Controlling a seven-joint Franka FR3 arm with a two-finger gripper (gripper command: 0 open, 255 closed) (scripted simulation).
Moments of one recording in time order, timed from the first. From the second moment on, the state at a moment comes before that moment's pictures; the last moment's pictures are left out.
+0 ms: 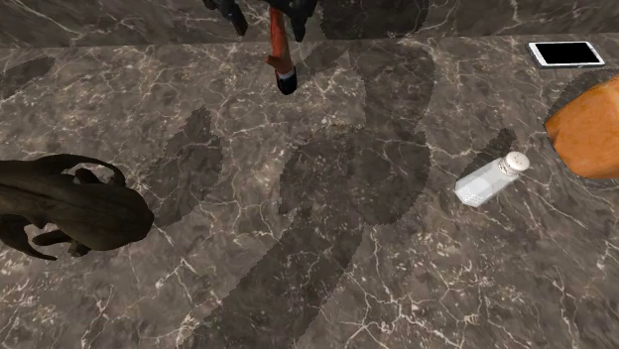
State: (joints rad) arm 0.19 0.20 0.20 -1.44 -0.18 1.84 0.06
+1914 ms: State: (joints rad) arm 0.20 0.24 0.20 -1.28 -0.19 1.71 0.05
